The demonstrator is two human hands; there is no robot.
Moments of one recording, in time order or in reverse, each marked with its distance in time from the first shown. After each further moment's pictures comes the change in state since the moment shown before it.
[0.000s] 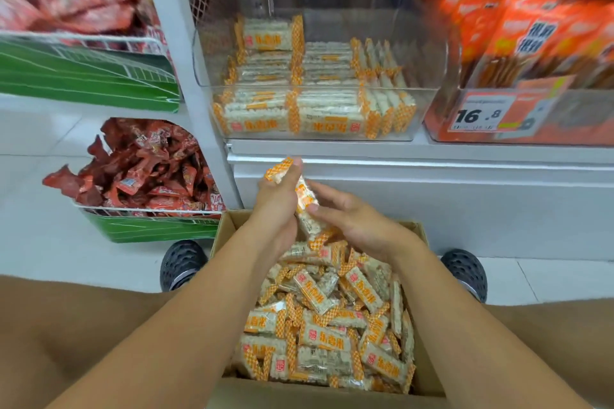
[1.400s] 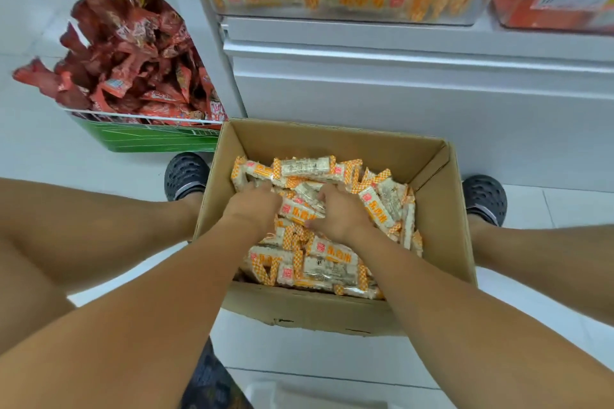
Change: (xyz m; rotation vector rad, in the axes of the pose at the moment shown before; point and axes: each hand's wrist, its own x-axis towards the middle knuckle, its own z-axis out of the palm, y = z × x) left_hand 0.019 -0.114 -0.117 2.090 -0.341 0.068; right_hand 0.014 0.158 0.066 -0.875 0.123 0.316
